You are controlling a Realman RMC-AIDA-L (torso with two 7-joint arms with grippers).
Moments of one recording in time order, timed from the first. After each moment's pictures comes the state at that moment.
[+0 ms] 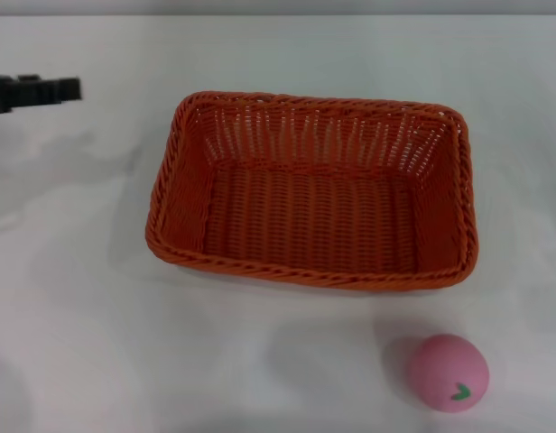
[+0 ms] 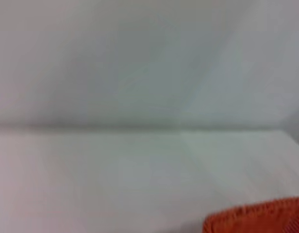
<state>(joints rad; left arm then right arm) -0.52 -2.00 -2.45 -1.00 2.12 -1.53 1.04 0.16 2.00 0.14 -0.18 1.50 1.58 -2.54</state>
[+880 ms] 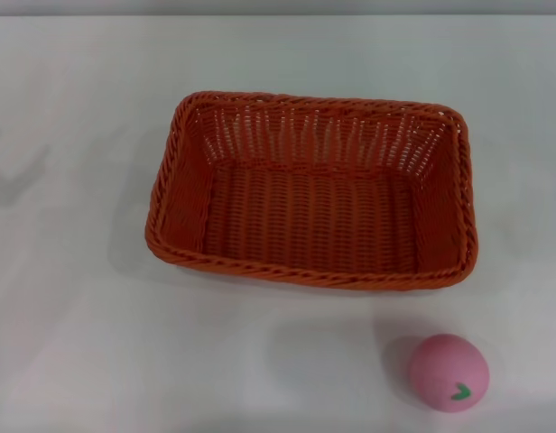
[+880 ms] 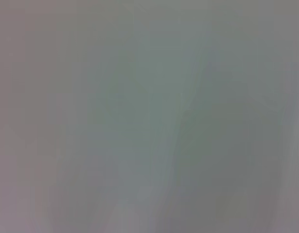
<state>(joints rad) -0.22 -2.07 -2.59 -0.81 1.54 -1.43 1.83 0.12 1.83 -0.25 -1.19 1.13 1.80 -1.49</state>
